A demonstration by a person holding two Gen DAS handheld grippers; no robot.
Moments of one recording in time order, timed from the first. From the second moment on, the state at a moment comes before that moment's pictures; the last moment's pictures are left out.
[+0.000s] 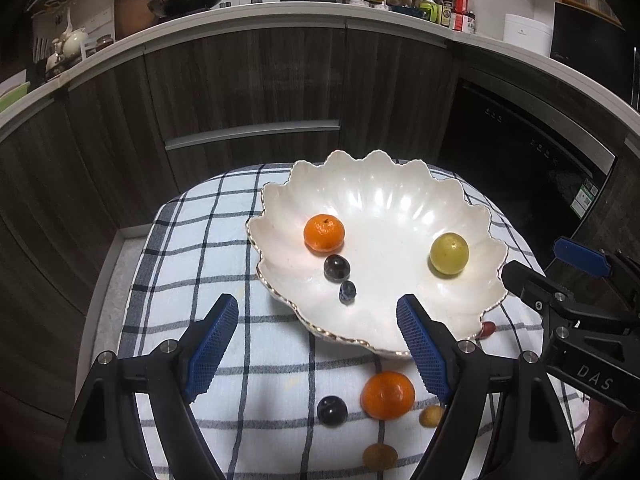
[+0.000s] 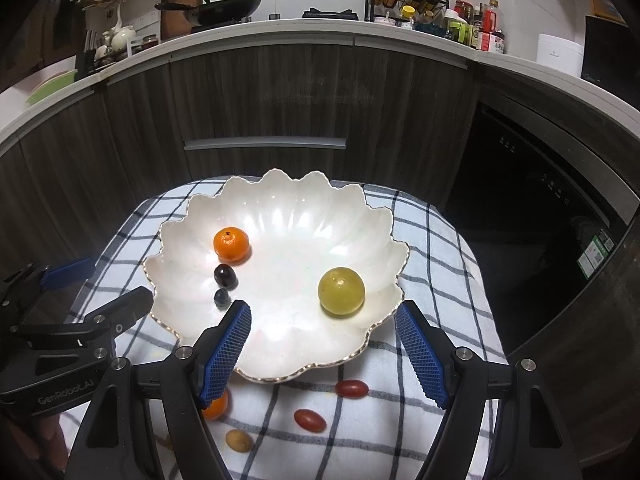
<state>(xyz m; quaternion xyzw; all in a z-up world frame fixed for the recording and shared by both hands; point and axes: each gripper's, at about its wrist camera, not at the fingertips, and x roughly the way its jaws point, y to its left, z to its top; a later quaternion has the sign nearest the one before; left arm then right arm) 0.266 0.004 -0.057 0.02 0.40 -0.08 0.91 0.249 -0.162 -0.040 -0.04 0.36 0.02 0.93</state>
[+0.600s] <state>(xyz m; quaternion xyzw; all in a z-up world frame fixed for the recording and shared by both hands) 0.234 0.002 -0.061 0.02 0.40 -0.07 0.92 0.221 -0.170 -0.047 -0.04 0.36 0.02 0.93</state>
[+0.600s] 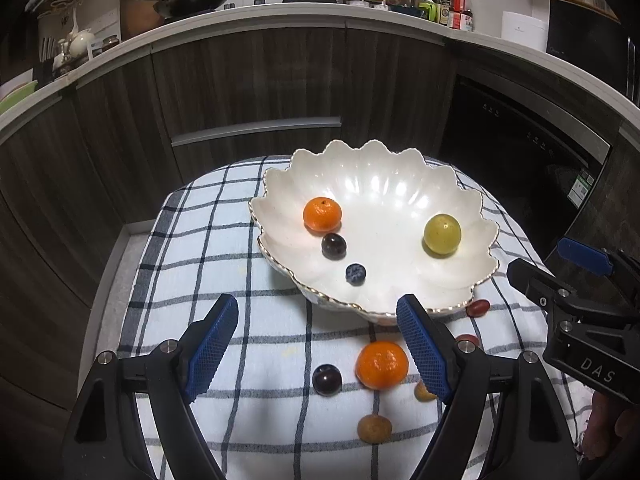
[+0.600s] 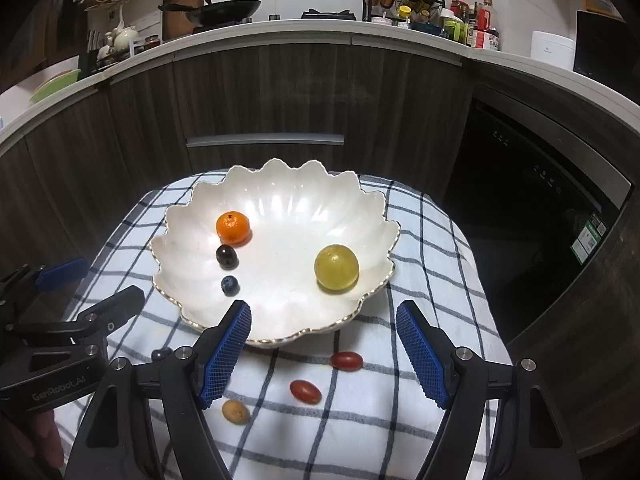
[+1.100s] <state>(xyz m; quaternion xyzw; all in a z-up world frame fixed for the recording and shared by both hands) 0.210 0.001 -0.076 0.02 0.40 -0.06 0.92 0.202 -0.172 -0.059 -0.04 0.35 0.03 0.94</state>
